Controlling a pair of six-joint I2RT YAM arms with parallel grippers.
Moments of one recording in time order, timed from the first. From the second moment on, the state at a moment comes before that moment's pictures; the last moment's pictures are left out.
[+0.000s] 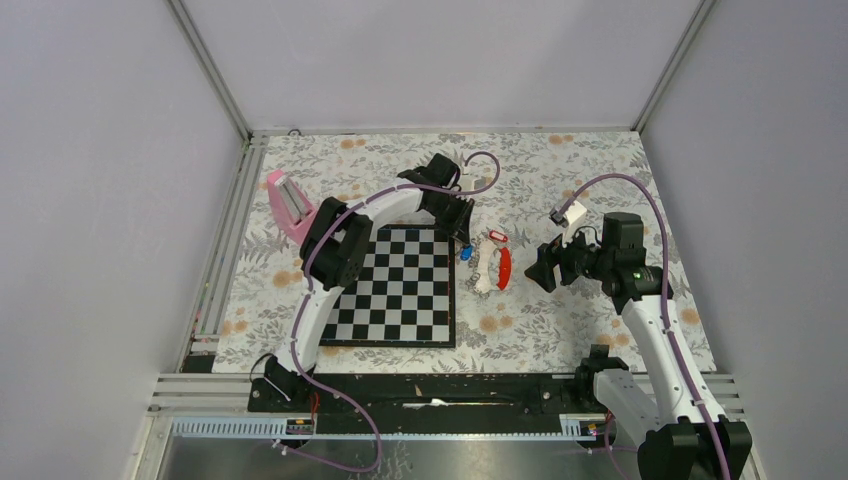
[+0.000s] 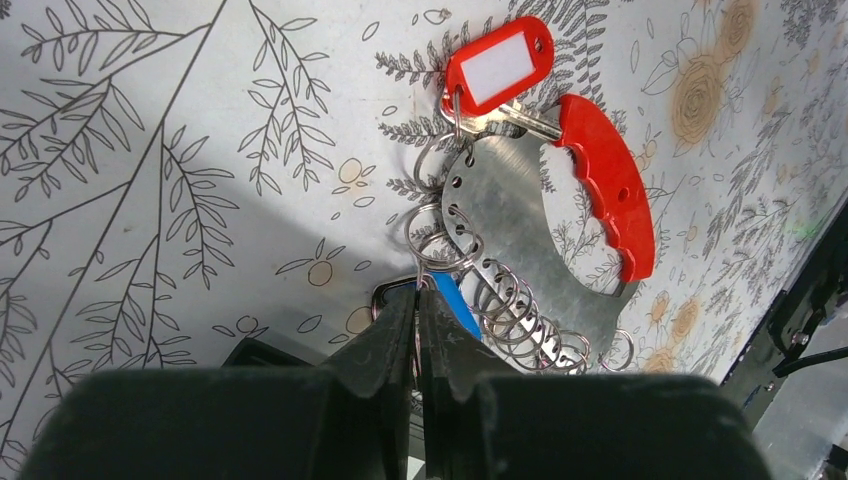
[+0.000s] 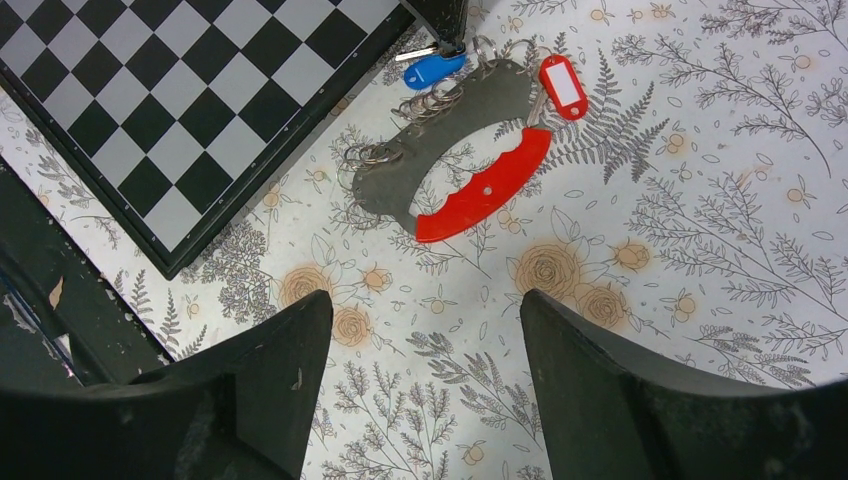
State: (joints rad) left arm -0.60 2.35 1.86 -0.58 0.59 -0.07; right arm 0.03 0.88 0.72 -0.59 -0.67 -0.34
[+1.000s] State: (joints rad) left arm -0.60 2.07 1.74 -0.55 0.55 0.04; right arm 0.03 0.90 0.76 -0.57 -0.66 -0.31
